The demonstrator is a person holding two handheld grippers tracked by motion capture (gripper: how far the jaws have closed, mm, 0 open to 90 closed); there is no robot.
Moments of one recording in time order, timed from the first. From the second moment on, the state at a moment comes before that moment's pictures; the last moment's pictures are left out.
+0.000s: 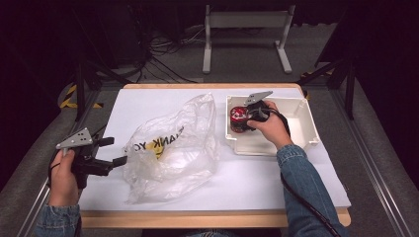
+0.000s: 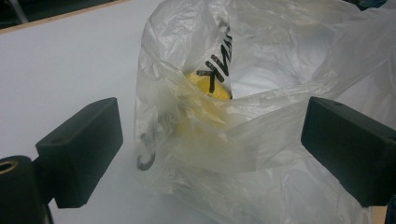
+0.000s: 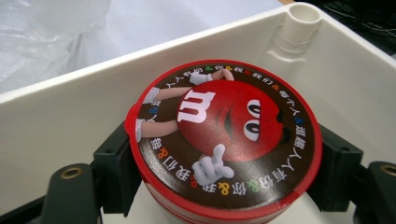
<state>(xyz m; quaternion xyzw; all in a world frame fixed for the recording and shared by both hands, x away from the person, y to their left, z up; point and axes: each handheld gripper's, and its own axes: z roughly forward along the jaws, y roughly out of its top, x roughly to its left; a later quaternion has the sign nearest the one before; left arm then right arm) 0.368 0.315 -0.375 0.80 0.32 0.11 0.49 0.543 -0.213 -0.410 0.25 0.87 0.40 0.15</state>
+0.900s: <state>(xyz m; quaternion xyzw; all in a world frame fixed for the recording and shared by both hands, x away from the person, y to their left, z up) 0.367 0.317 -0.375 0.79 0.33 0.11 0.50 0.541 -0.214 -0.418 0.25 0.86 0.42 0.14</state>
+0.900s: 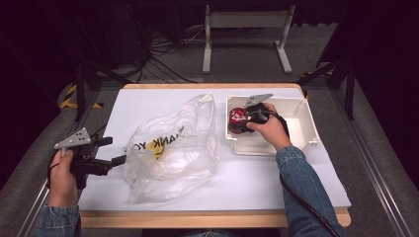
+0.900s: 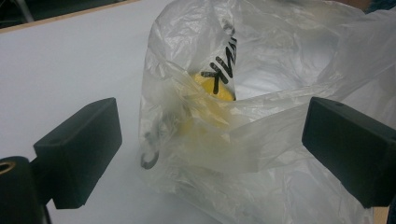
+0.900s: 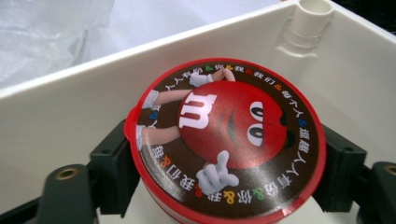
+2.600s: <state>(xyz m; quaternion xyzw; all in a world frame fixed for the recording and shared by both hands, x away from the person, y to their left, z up) 0.336 0.315 -0.409 0.78 0.35 0.11 0.51 0.379 -0.299 -0.350 0.31 0.77 0.52 0.19</state>
